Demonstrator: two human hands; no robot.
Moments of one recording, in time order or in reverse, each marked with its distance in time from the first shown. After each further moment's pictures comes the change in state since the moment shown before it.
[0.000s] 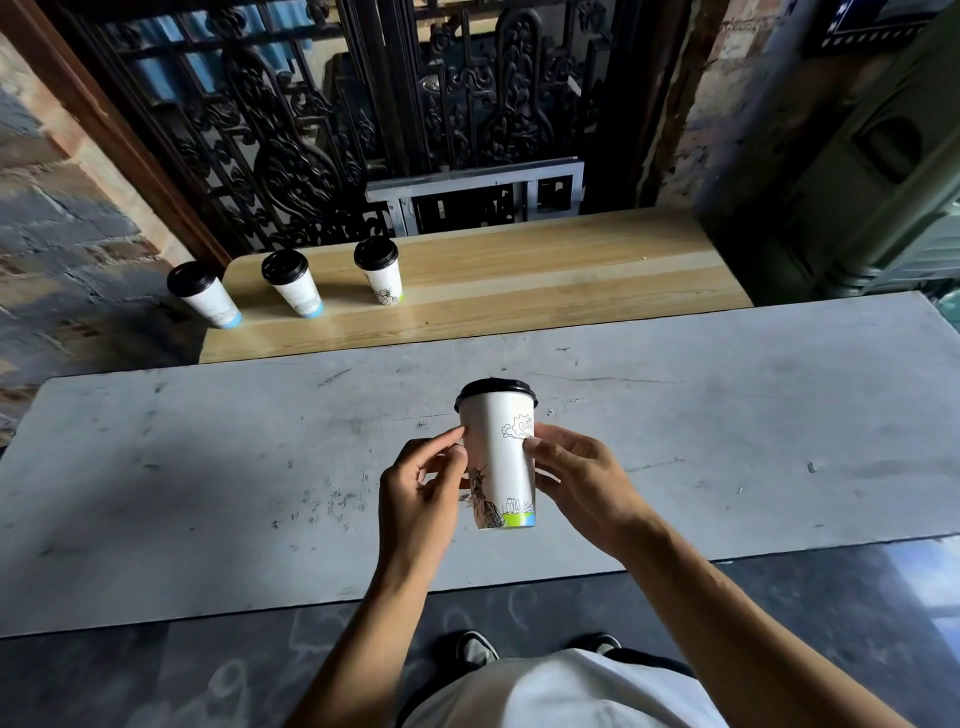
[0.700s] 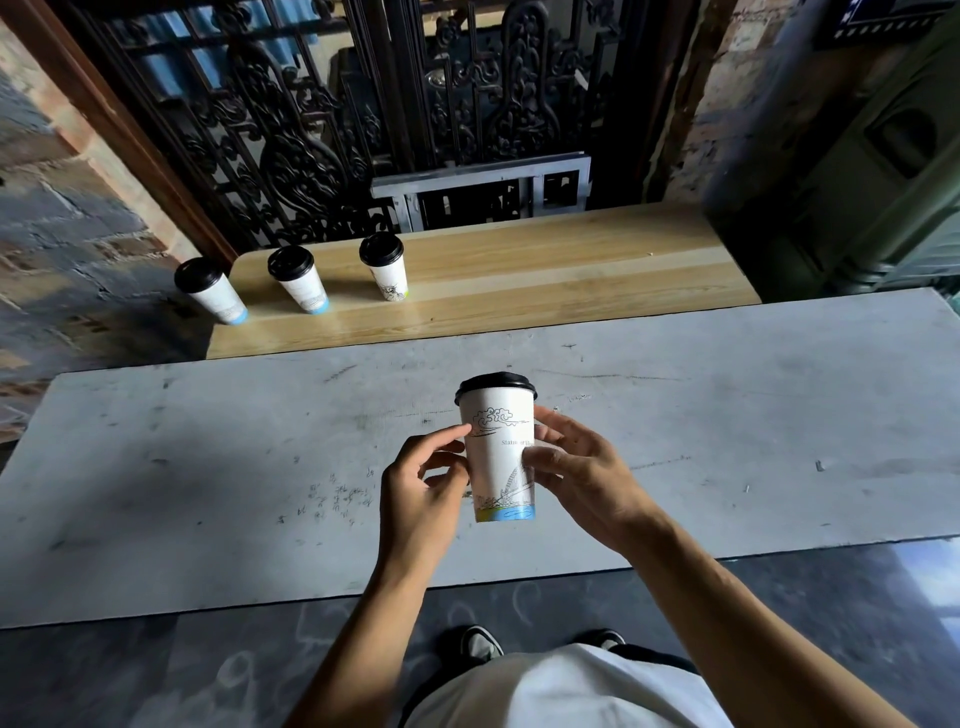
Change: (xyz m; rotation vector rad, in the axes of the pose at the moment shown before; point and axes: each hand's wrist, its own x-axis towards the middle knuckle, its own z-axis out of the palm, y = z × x) left_hand 0.004 -0.004 -0.006 0.080 -0.044 0.029; right_hand 0.004 0.002 -0.002 0.064 -0.064 -0.026
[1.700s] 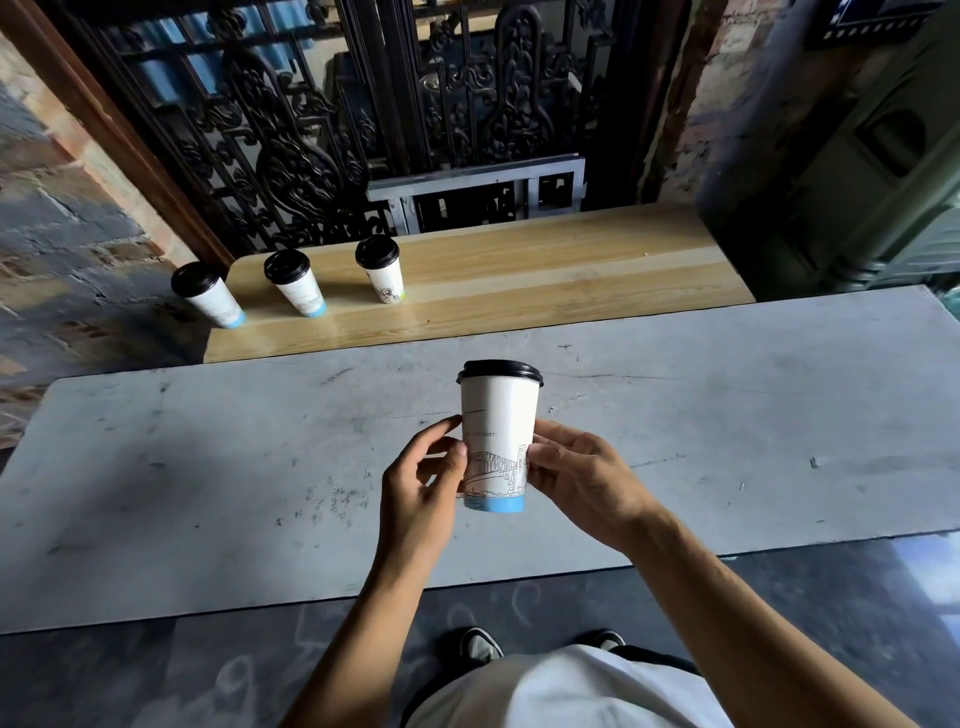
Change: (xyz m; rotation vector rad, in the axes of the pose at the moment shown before) left_hand -0.003 0.003 0.001 -0.051 -0.035 -0.007; right_hand -0.005 -0.004 -0.002 0.090 -0.093 0.047
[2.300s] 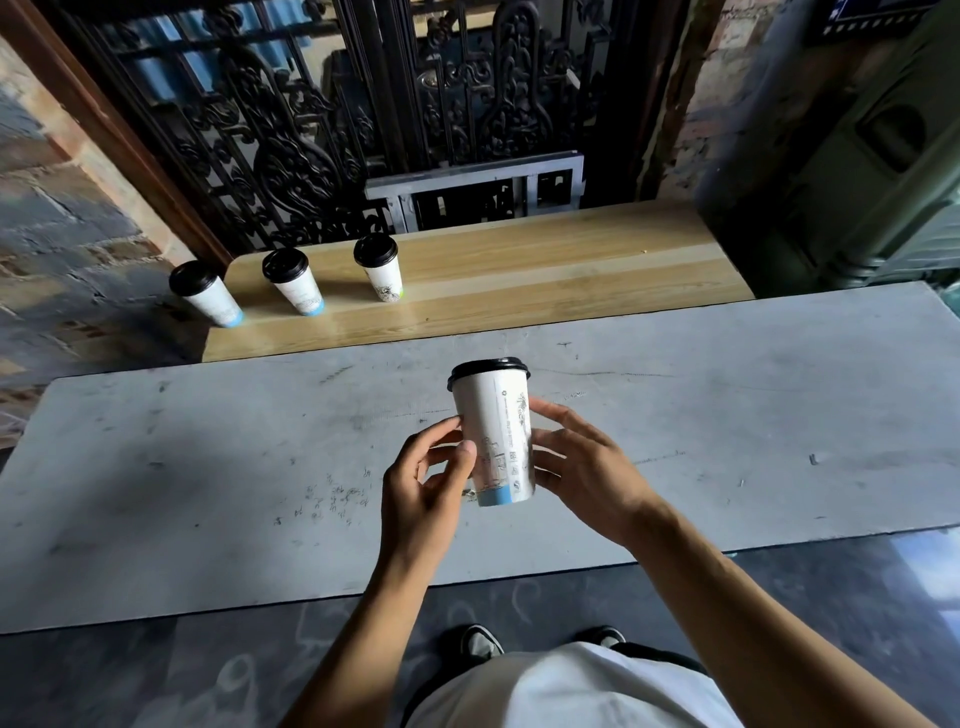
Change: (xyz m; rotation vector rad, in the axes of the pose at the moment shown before) left_hand -0.005 0.000 0.005 -0.033 0.020 0.038; right_hand 0.000 -0.007 0.001 -0.021 0.129 0.051
